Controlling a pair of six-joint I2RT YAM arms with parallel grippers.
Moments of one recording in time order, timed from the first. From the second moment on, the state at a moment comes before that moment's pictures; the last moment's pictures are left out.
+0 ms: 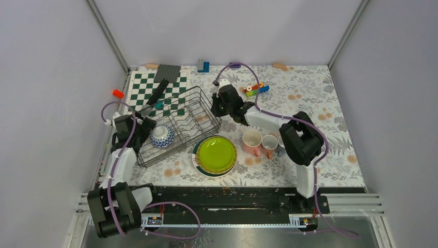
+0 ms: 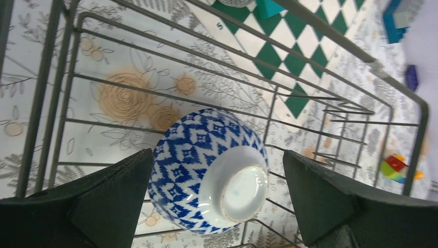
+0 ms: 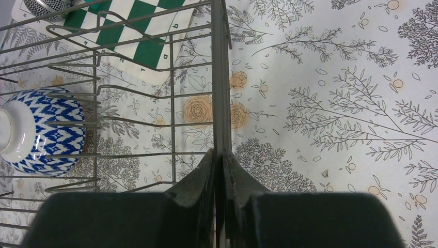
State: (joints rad) left arm 0.29 1.06 0.52 -0.12 0.11 -0.77; right arm 0.71 1.98 1.39 0.00 0.01 0.37
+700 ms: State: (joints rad) left arm 0.07 1.43 0.73 -0.31 -0.14 -0.78; right arm 0.69 1.95 1.35 -0.01 0.02 0.37
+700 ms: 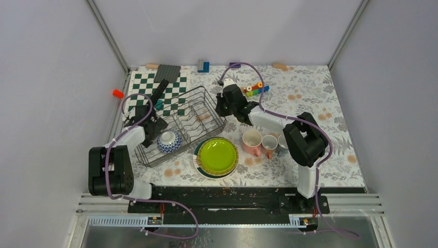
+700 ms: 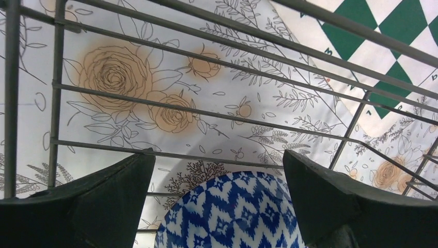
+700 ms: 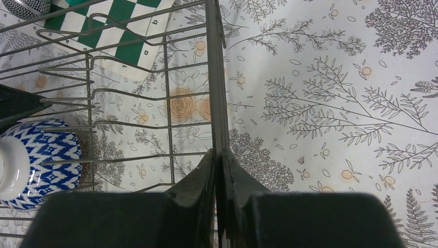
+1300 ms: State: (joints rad) left arm 0.06 1.25 0.67 -0.34 0.04 -0.77; right arm 0.68 1.93 1.34 -0.03 0.02 0.36
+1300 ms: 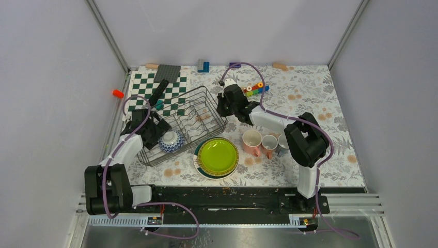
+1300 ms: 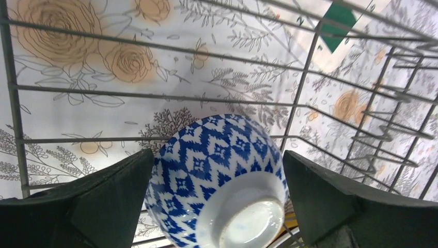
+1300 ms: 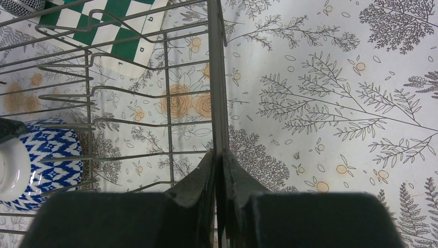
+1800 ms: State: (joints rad) left arm 0.07 1.33 0.64 -0.30 0.16 -0.70; right arm 0.68 1.93 1.34 -0.04 0.02 0.36
